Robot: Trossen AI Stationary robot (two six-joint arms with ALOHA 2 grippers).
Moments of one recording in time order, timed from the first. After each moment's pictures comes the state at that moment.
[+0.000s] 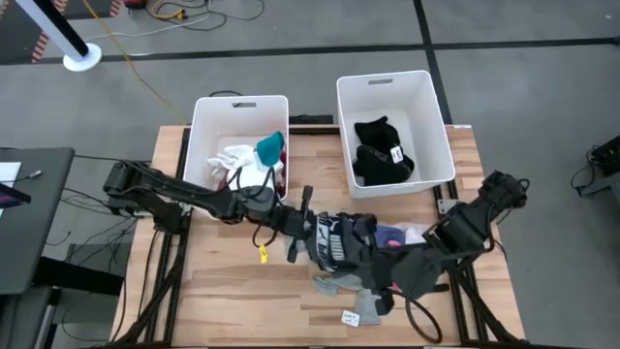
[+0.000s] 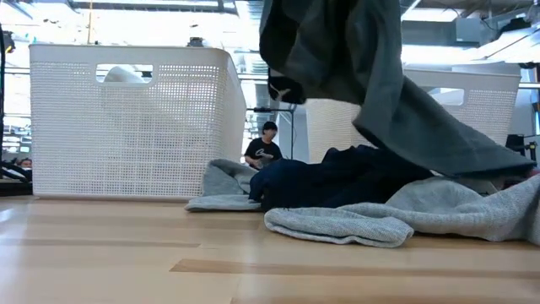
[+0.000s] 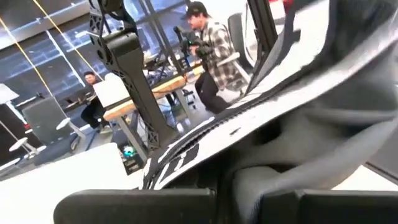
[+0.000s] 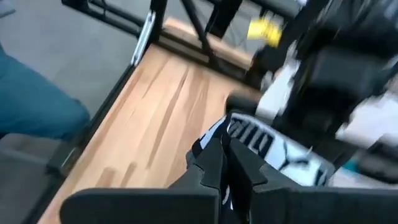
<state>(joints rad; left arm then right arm) -0.17 1.55 1.12 0.44 0.03 0.43 0.65 1.69 2.01 -0.96 0.55 -0.02</state>
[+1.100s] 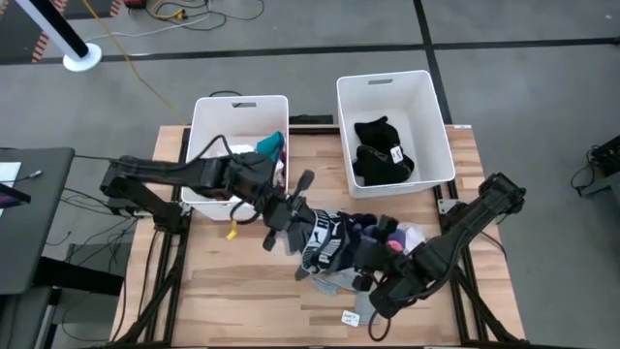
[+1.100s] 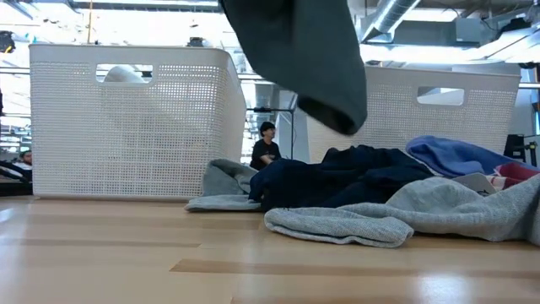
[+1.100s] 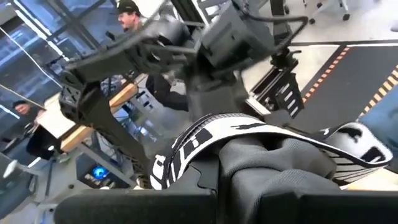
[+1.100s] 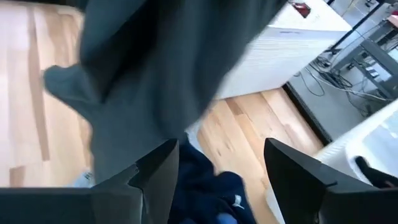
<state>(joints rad) -0.13 1.52 1.64 -0.33 0.28 0.69 0.68 1.69 1.58 -1.08 1.00 0.74</state>
